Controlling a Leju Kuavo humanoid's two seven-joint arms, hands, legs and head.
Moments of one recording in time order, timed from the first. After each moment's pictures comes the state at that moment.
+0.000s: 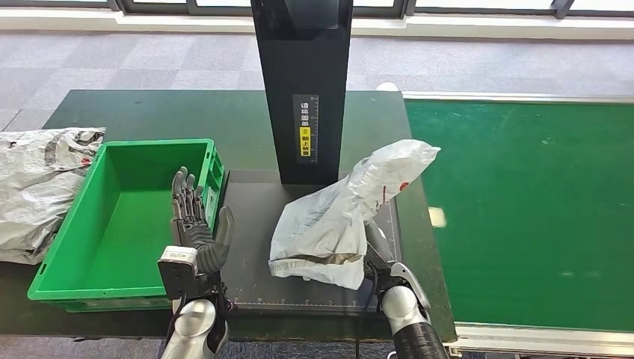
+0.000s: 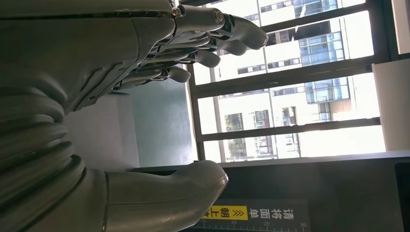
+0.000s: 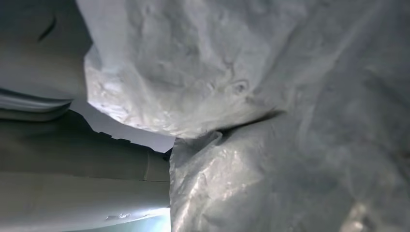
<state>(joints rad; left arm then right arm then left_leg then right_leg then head) -0.07 -0.27 -0.16 -1.37 -0.13 0.27 -0.70 -0.23 0.25 0.07 -1.02 0.72 0.10 -0.52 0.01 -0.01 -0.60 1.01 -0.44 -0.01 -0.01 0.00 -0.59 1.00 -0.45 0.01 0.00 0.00</state>
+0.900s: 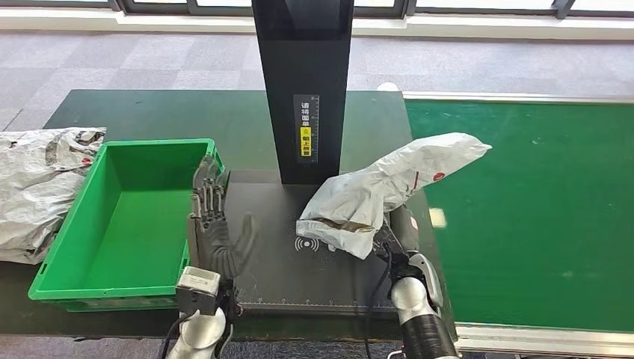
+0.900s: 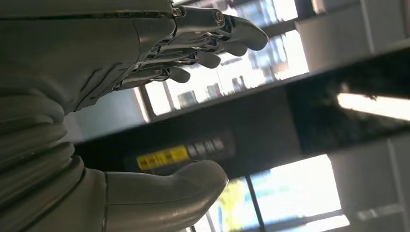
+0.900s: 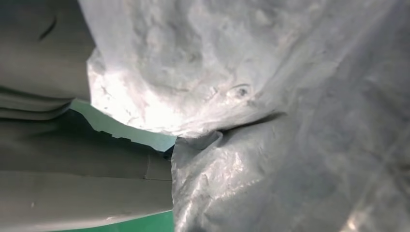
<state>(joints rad) -0.05 -0.25 -0.30 -1.52 -0.29 0.21 -0.70 -0.26 0.25 0.00 -1.03 0.81 -0.16 -0.39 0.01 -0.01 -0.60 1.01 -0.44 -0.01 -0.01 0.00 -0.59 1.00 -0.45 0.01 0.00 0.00</state>
